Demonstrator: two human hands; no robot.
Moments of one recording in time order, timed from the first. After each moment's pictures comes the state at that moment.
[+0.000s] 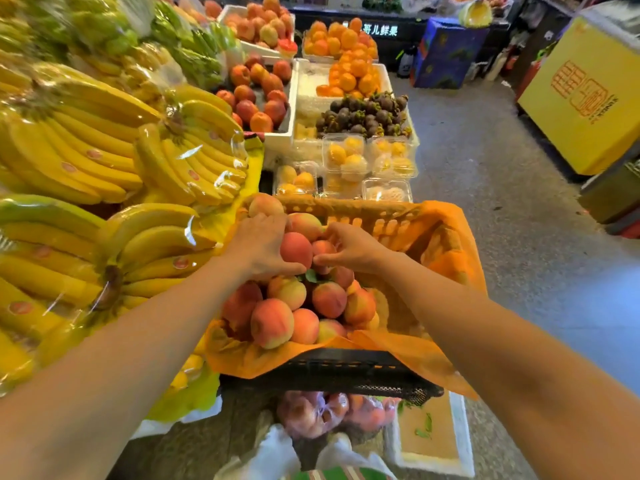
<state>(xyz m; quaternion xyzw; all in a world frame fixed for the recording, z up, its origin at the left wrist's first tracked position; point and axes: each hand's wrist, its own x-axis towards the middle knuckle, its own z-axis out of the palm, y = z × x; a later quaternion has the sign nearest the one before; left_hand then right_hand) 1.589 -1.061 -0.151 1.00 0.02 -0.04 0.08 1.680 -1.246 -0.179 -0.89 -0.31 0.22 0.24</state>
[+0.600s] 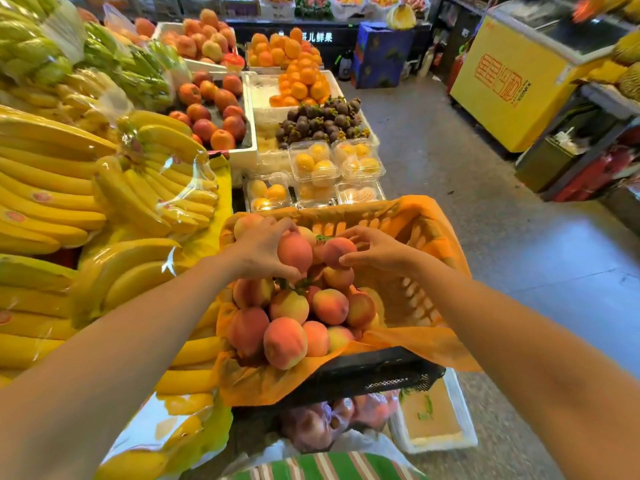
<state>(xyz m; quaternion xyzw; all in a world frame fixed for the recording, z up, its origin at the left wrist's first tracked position) 1.621 -1.037 -0.150 0.97 -0.11 -0.10 0.19 1.676 -1.292 -0.172 -0.84 -0.14 0.30 0.43</state>
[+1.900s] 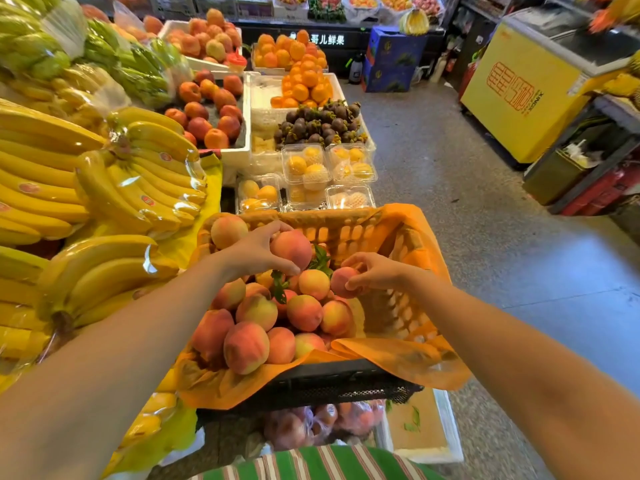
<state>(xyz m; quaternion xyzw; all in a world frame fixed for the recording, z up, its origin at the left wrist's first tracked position) 1.630 -1.079 -0.152 0.87 0.02 -0.17 0.46 1.683 -1.335 -0.185 -0.85 -0.09 0.38 0.34</state>
